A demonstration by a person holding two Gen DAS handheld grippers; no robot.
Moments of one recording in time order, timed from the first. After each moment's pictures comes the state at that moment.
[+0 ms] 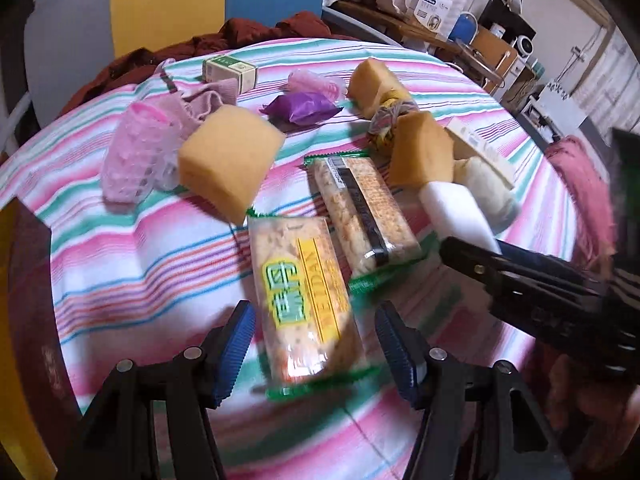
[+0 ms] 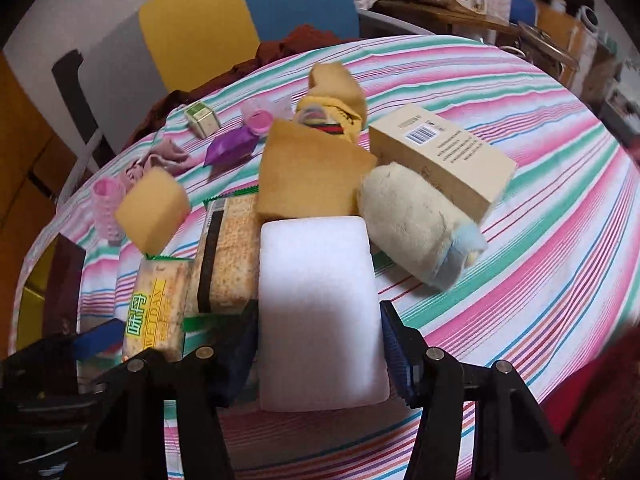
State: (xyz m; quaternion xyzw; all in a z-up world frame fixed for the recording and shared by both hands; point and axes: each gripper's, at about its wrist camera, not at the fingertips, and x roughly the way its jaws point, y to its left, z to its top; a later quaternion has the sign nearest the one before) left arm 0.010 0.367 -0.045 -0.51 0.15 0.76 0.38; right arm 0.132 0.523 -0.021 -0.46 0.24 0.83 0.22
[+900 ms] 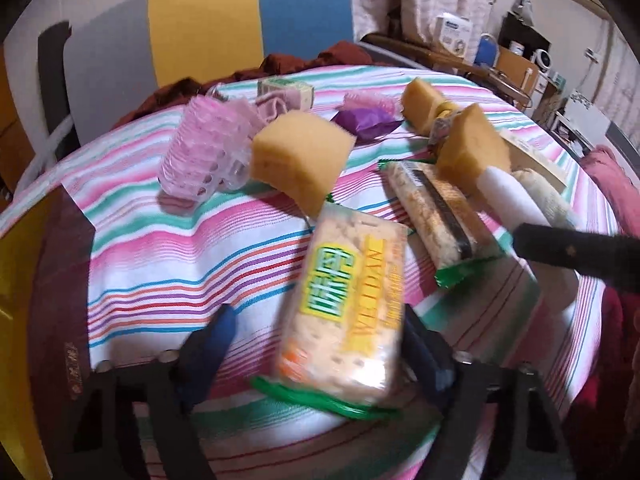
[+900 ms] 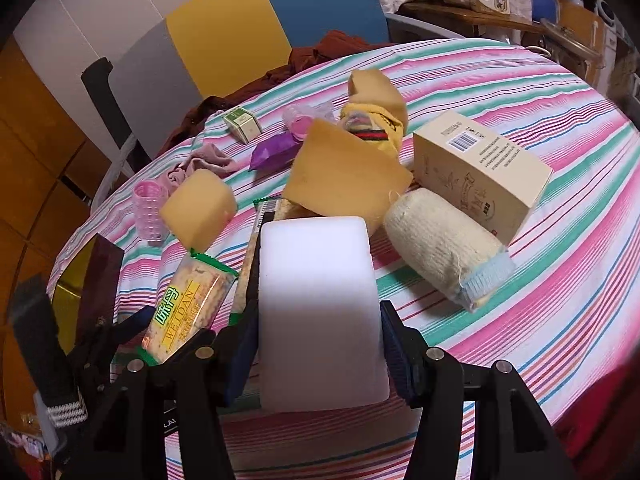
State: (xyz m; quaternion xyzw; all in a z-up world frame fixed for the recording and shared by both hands) left arm 0.014 0.326 -0.066 -0.43 0.16 0.82 0.34; right arm 0.109 0.514 -0.025 -0.43 0.25 0.85 0.16
